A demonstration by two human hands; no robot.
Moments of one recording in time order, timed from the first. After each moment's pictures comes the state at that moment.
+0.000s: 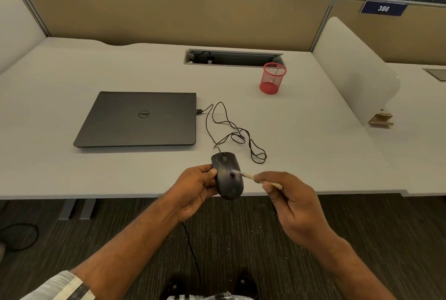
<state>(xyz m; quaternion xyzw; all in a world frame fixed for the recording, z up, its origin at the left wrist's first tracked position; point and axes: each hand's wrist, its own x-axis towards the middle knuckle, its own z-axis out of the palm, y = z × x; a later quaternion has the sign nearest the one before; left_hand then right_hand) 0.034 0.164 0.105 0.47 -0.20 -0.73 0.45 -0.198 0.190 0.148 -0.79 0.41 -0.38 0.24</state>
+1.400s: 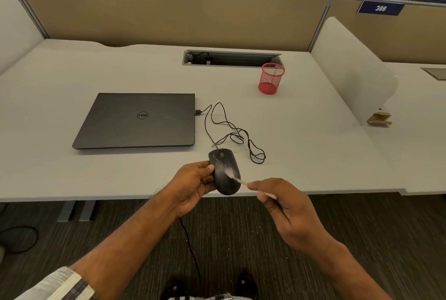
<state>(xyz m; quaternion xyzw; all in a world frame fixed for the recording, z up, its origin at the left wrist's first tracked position) 0.037 0.155 0.107 0.48 -0.20 -0.72 0.46 -0.202 0.192 0.134 -0.81 0.40 -0.35 0.26</state>
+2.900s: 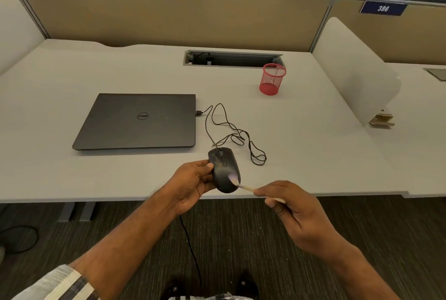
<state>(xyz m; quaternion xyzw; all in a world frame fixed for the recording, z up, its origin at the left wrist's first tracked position) 0.042 0.149 0.108 0.47 -0.18 -0.73 0.46 -0.216 0.188 0.141 -0.82 0.39 -0.33 0.28</state>
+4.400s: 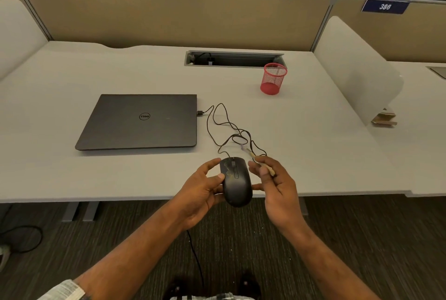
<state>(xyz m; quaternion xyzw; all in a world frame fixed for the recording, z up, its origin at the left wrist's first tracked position) 0.026 0.169 0.098 0.44 -0.23 -0.73 0.47 -0.164 0.165 0.112 -0.57 0.48 -0.48 0.46</state>
